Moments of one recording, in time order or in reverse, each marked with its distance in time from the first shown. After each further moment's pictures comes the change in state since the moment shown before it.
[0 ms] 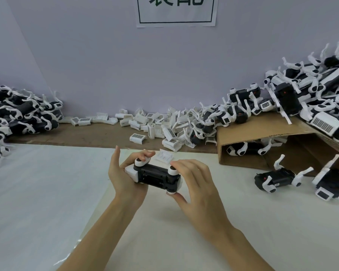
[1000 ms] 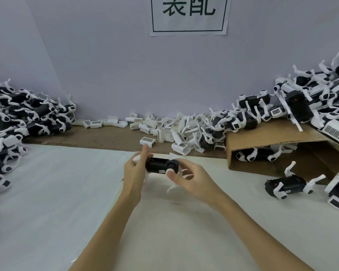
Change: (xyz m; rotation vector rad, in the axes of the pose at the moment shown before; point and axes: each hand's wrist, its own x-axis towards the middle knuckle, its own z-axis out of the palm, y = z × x) left_hand 0.031 0.011 -0.025 0.716 0.224 0.053; right_hand 0.052 0.019 0.030 0.734 -0.410 0.609
